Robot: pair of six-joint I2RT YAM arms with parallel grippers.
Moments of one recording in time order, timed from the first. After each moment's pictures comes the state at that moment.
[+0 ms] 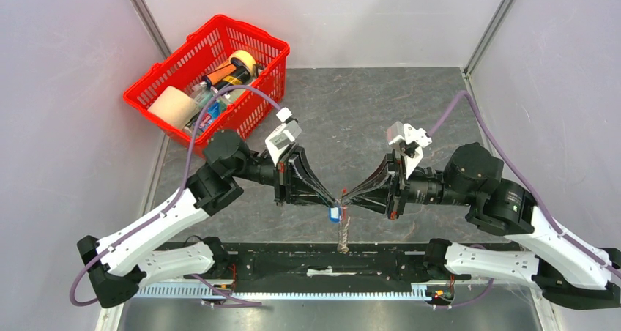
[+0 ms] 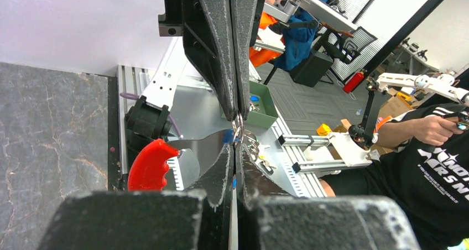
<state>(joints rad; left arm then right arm) -0.91 0.98 1.02 0.18 0.97 -0.62 1.10 0.82 1.29 -0.50 -0.36 0.32</state>
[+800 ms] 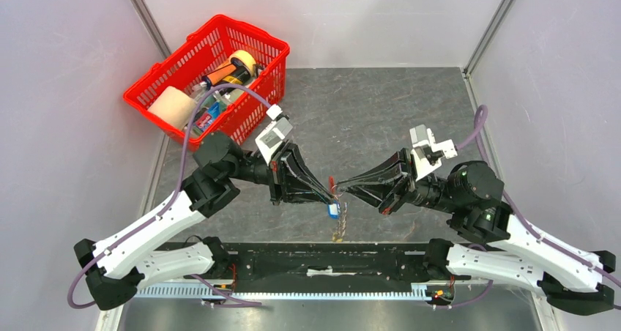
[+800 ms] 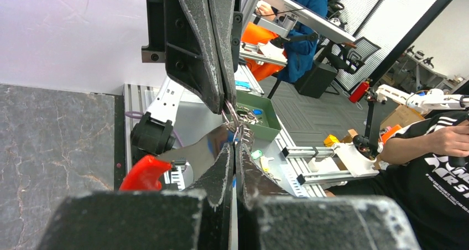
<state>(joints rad) -0.91 0.96 1.02 0.24 0.94 -0.65 1.11 0.71 1.00 0.03 -0.29 0.33</state>
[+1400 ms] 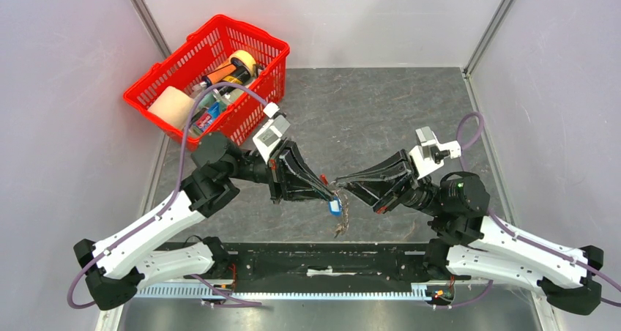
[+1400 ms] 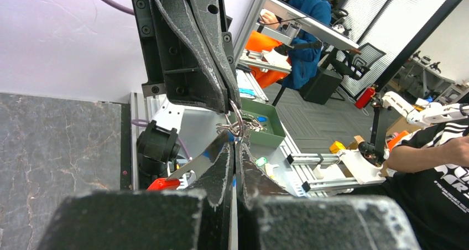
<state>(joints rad) -0.91 0.95 1.03 0.26 0.91 -0.65 1.11 0.71 0.77 0.53 -0.24 0.51</state>
